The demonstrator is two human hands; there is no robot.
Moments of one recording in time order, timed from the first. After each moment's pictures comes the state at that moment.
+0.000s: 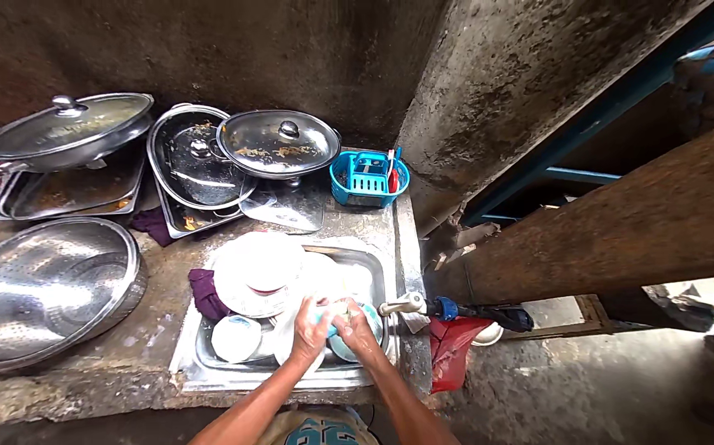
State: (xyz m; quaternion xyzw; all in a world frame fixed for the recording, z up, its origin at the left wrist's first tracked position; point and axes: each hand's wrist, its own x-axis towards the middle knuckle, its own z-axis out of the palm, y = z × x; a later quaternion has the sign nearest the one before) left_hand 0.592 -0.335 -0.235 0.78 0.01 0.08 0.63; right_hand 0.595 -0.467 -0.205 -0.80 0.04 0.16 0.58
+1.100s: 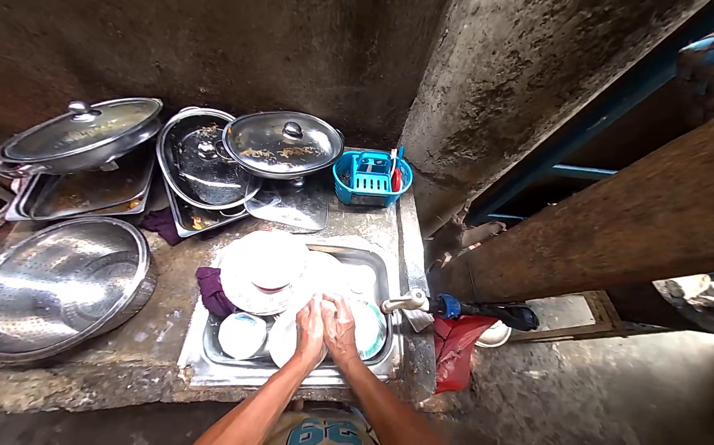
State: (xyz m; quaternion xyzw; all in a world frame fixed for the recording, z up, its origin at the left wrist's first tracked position) left_hand 0.593 -0.347 -0.211 0.66 0.23 0.01 0.71; right_hand 0.583 -0.415 -0.220 -0.80 0.04 -0.04 0.60
